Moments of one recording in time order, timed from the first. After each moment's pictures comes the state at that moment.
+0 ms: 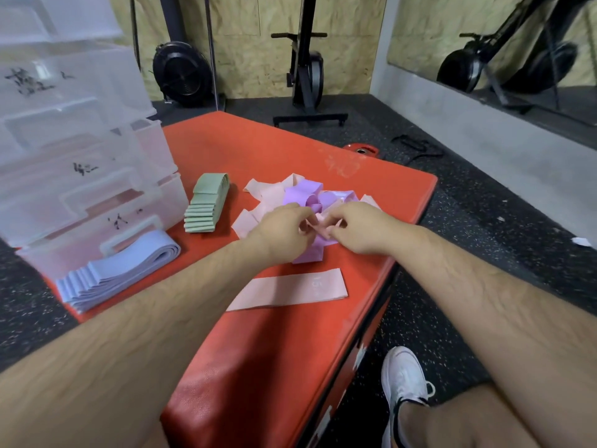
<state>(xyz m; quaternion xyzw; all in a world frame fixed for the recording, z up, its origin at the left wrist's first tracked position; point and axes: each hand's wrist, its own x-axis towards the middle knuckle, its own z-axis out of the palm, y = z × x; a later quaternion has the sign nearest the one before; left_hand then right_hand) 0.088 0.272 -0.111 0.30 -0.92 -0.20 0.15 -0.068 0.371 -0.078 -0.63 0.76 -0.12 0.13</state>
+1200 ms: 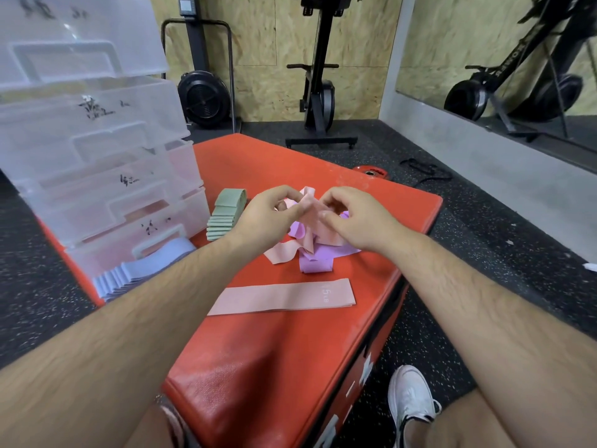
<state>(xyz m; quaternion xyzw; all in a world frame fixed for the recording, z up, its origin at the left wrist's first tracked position) 0.136 0.290 -0.051 0.34 -0.78 -0.41 0.34 -0.043 0.370 -0.048 -0.67 0.66 -0.32 0.06</state>
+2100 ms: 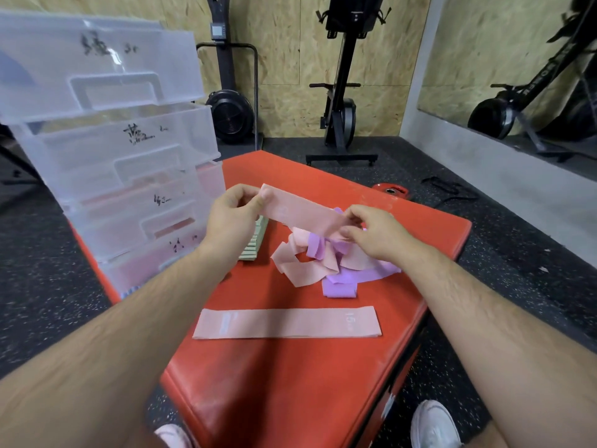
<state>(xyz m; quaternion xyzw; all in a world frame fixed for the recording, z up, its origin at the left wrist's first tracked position) 0.190 0.246 -0.036 0.40 -0.63 -0.43 0.50 -0.059 0.325 -0.056 -0.62 0.72 -0.29 0.09</state>
